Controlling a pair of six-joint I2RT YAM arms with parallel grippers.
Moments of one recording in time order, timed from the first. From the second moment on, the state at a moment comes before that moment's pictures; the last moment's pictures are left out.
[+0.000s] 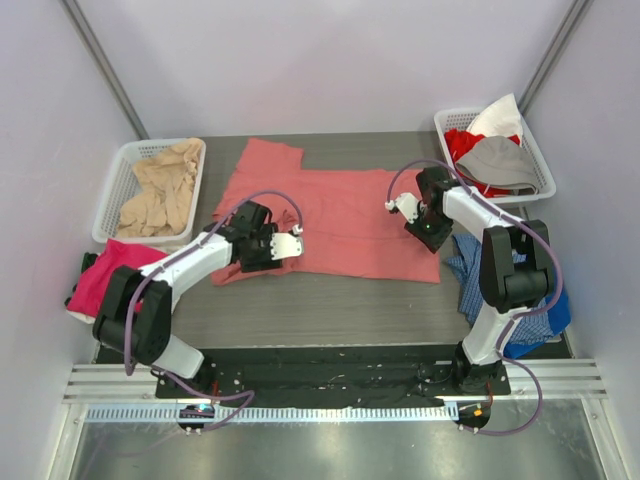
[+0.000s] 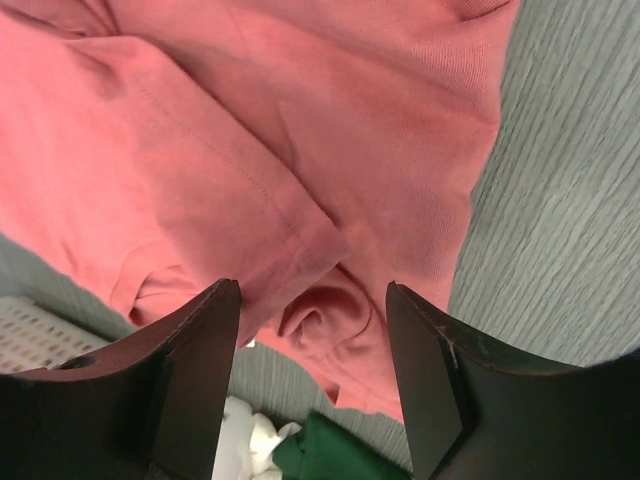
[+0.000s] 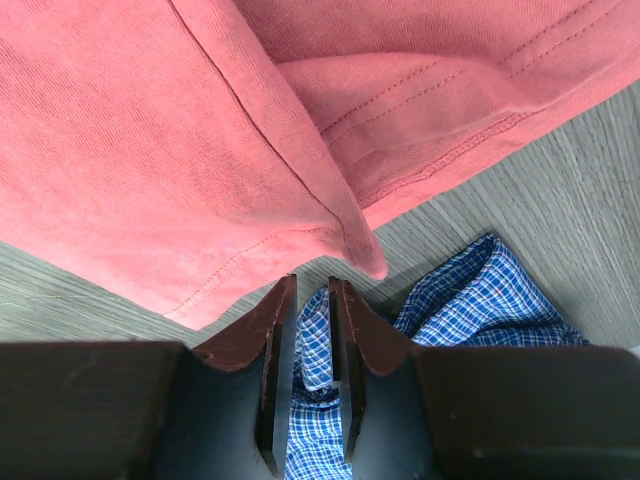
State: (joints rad) left arm -0.43 1.49 0.91 -0.50 0.02 1.05; right arm 0.17 1.79 1.26 -0.86 0.04 -0.73
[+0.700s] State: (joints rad) left arm -0.39 1.61 1.00 -0.47 0.03 1.05; right arm 0.17 1.76 1.22 -0.85 0.03 -0.73
